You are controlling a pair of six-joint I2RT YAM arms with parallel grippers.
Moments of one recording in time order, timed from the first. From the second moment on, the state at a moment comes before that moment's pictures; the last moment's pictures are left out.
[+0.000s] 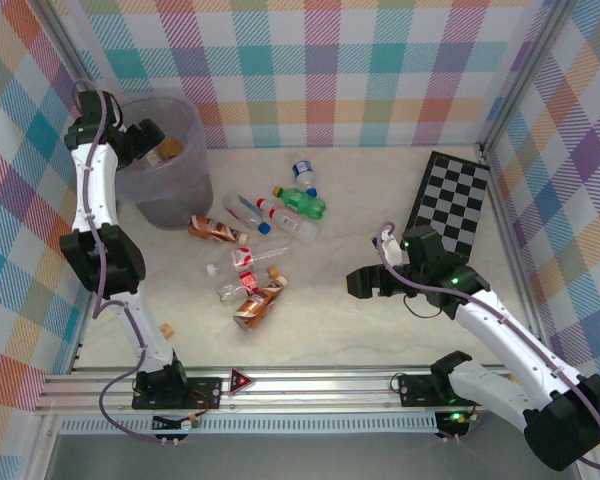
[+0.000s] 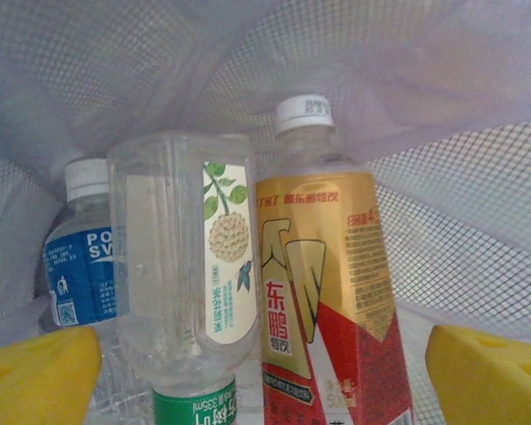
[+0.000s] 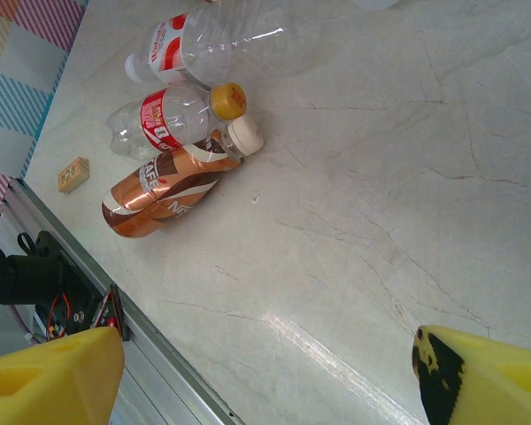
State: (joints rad) left arm 0.26 2.07 2.22 -0.99 0.18 -0.46; right arm 0.48 0.94 0.74 -0.60 -0.50 0.34
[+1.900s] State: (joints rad) left arm -0.79 1.22 0.91 -0.98 -0.06 -0.52; right arm 0.36 1.16 0.83 -0.57 -0.43 0.41
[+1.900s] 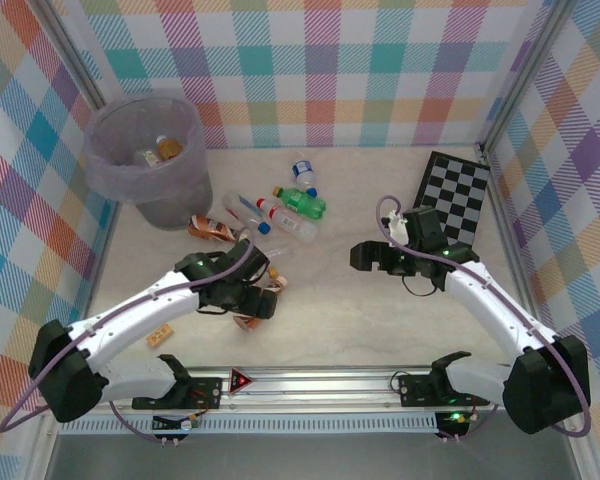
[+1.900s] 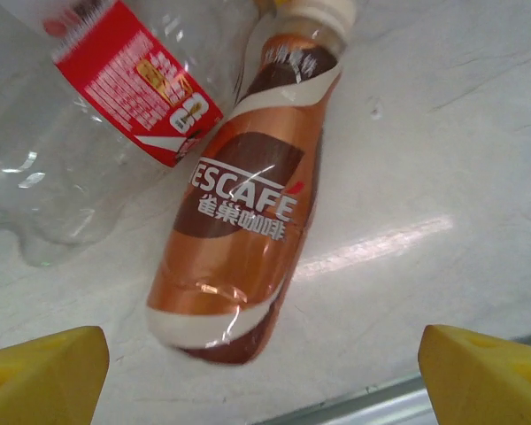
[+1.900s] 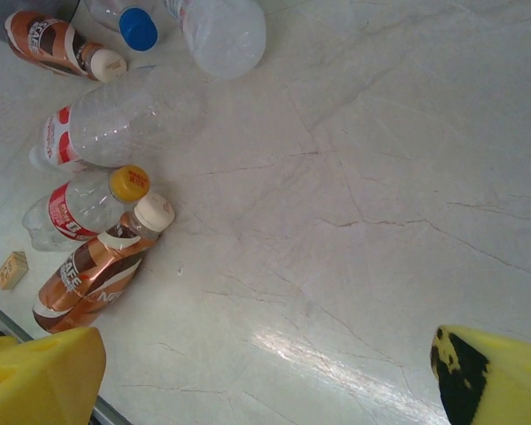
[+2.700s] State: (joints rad) left arm -0.84 1.40 0.79 -0.68 -0.05 -0.58; right arm 0.36 1.17 0.83 -0.57 -0.44 0.41
